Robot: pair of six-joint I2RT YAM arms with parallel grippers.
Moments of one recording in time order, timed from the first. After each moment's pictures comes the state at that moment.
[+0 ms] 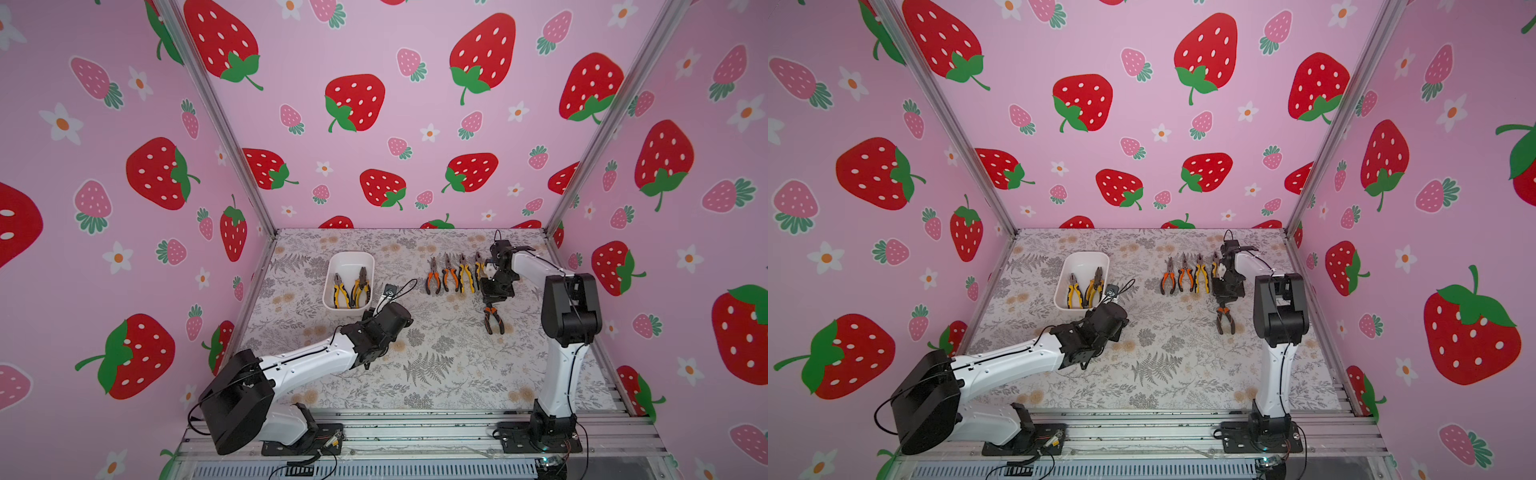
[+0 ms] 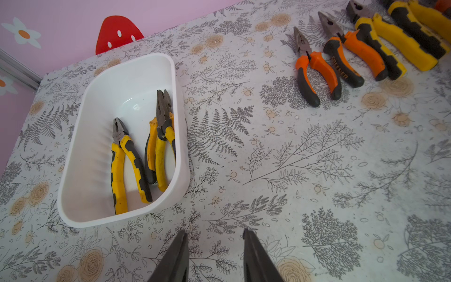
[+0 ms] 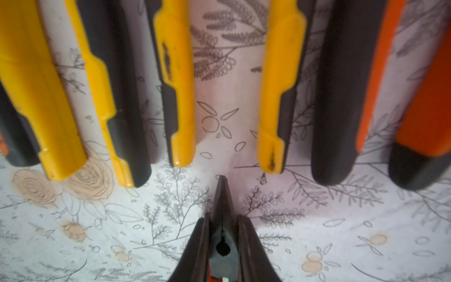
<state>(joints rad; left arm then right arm) -0.86 1.38 0.80 -0.26 -0.62 -0.33 0.15 2.10 1.57 -0.98 -0.02 0.13</state>
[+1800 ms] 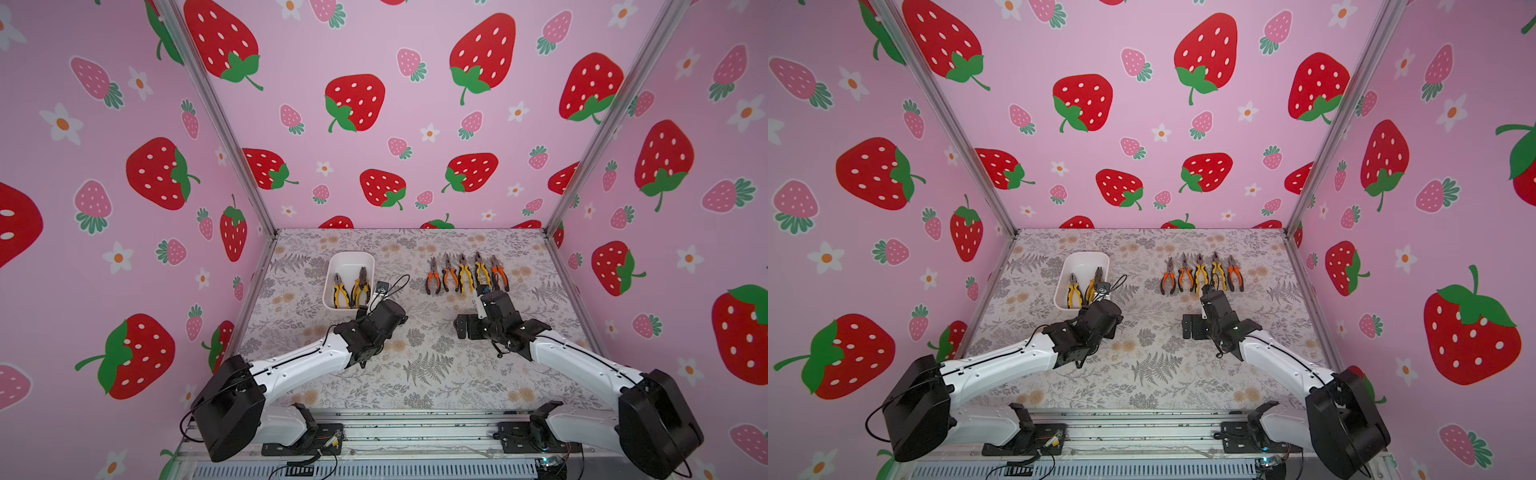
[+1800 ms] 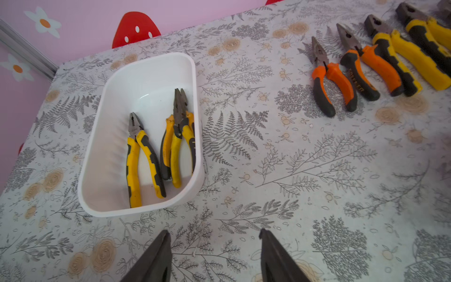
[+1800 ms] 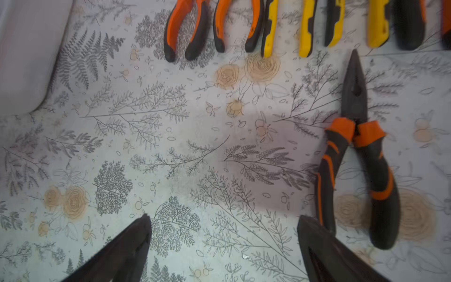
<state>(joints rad) -0.79 1.32 0.80 -0.31 -0.62 -0.37 0.57 1.24 0.65 -0.29 0.08 0.43</state>
